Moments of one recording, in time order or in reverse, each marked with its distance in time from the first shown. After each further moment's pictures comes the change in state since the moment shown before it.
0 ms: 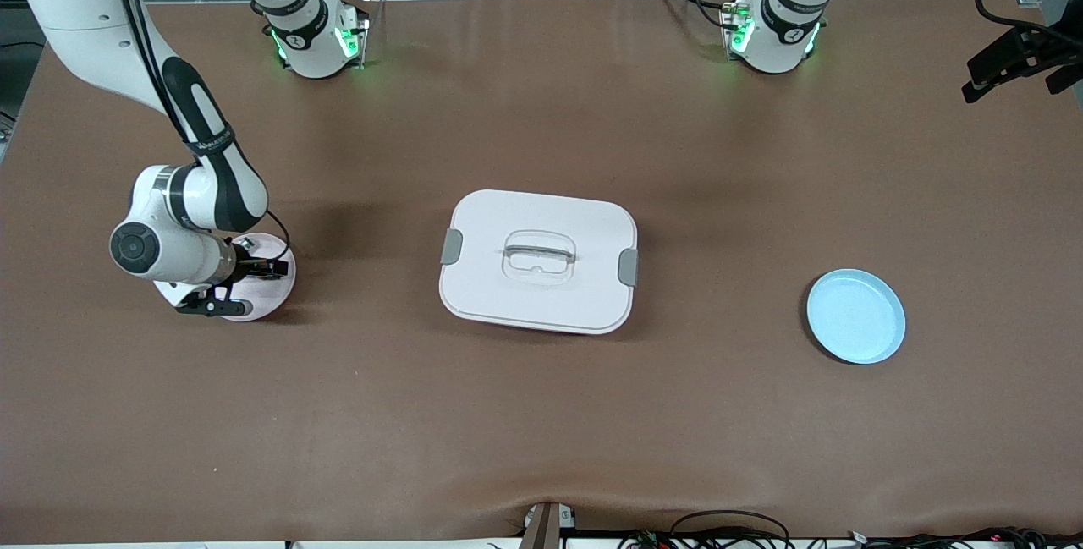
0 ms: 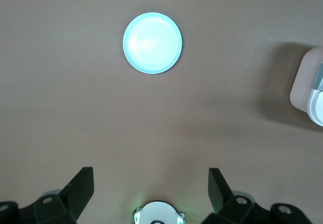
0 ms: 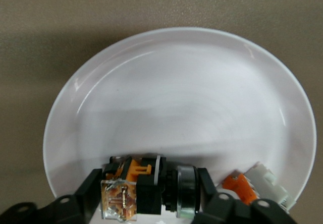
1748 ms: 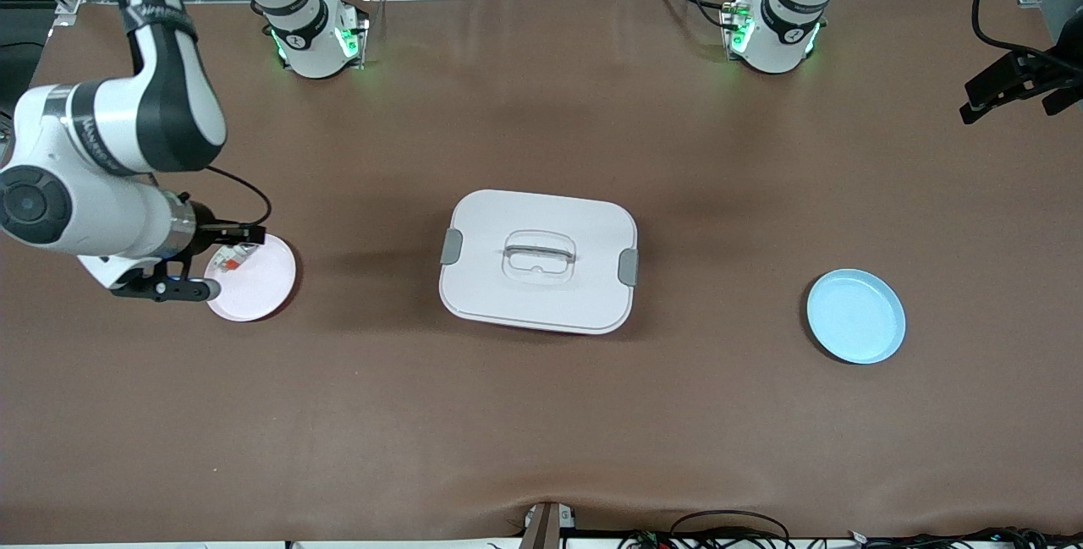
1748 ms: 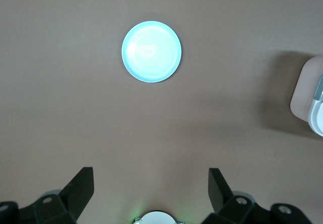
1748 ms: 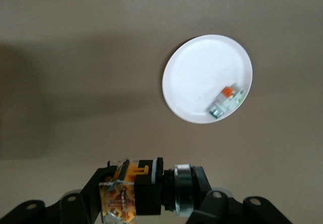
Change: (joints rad) left arm 0.005 0.032 -0.006 0.000 0.000 0.048 0.000; right arm 0.194 -0.225 0.023 0.445 0.004 -0.754 0.250
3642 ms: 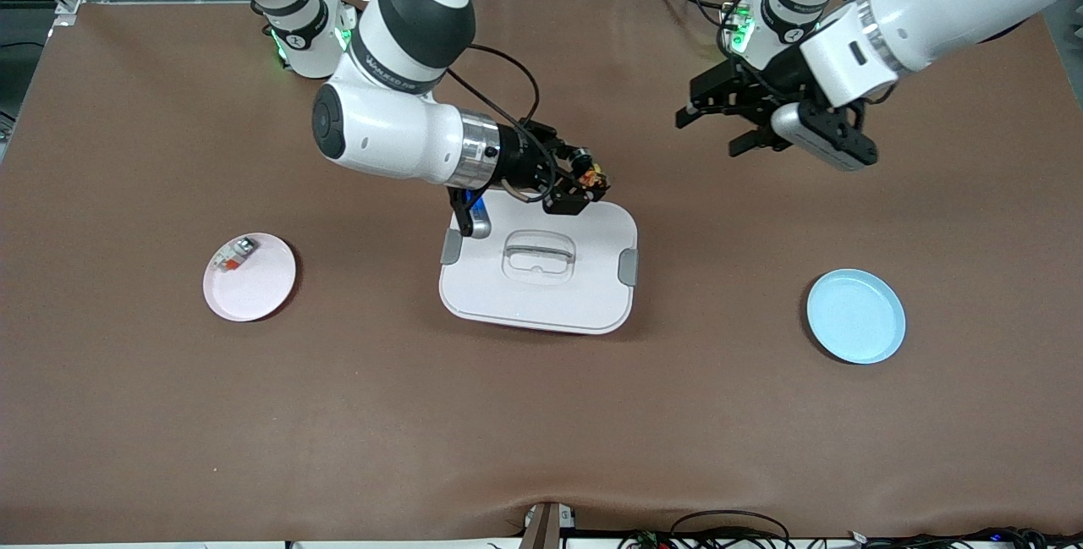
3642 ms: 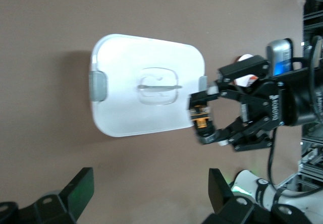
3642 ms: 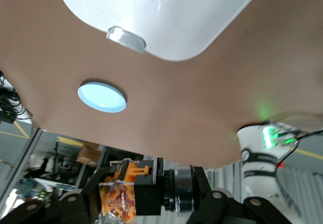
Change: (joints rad) left arm -0.013 0.008 -0.341 -0.272 -0.663 0.484 -0.002; right arm 0.506 0.152 0.004 0.159 0.984 0.534 1.157
